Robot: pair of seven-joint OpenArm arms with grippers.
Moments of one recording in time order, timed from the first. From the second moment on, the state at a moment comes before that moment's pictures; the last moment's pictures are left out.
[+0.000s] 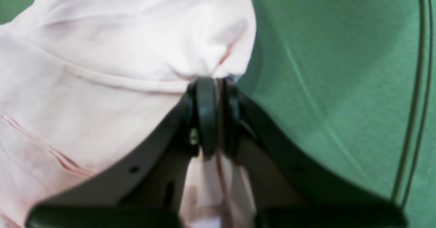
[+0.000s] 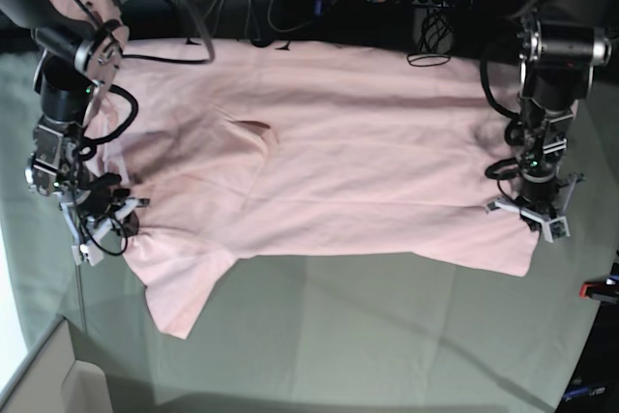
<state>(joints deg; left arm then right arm) -22.9 -18.3 1.3 19.4 -19.6 0.5 -17.1 21.8 11.5 34.2 37.2 -16.4 39.2 -14.9</state>
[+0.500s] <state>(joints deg) -6.8 -19.3 -11.1 57.5 -27.8 0.6 6.8 21.8 11.5 34.2 37.2 -16.4 39.2 -14.9</state>
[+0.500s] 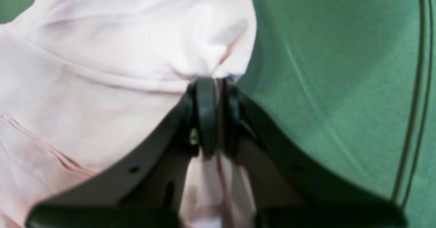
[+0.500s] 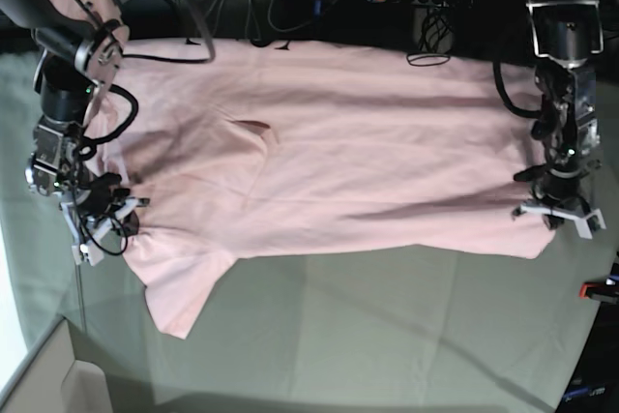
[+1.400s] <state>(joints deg) -2.9 -18.9 -14.0 64.3 -27.9 0.9 9.6 21.8 10.5 34.4 37.6 -16.5 39.0 -15.1</state>
